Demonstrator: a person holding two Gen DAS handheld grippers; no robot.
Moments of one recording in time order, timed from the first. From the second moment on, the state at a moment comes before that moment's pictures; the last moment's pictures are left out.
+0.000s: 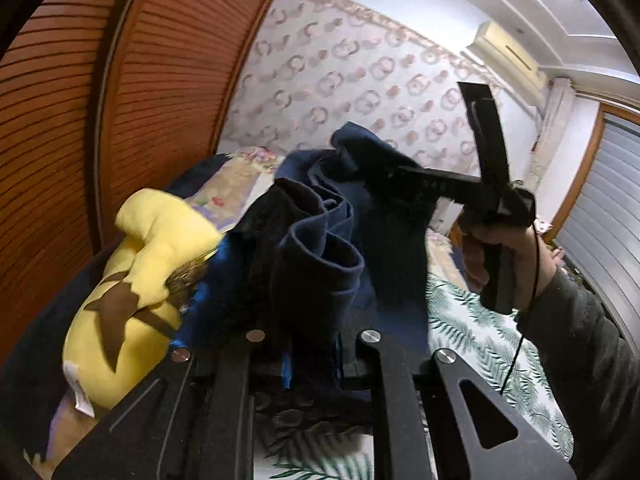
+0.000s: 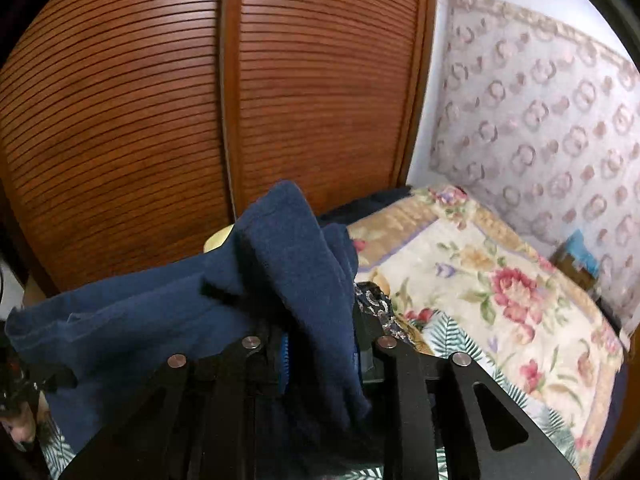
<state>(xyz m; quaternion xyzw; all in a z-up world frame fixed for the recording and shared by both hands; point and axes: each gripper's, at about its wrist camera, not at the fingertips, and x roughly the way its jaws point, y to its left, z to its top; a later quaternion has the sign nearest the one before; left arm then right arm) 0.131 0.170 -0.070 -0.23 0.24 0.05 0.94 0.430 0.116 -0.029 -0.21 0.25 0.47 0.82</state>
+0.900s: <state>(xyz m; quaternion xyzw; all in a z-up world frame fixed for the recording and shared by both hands) 0.119 0.149 -0.046 -0.10 0.21 0.08 0.97 0.424 0.072 -0.032 -0.16 0.26 0.47 0.83</state>
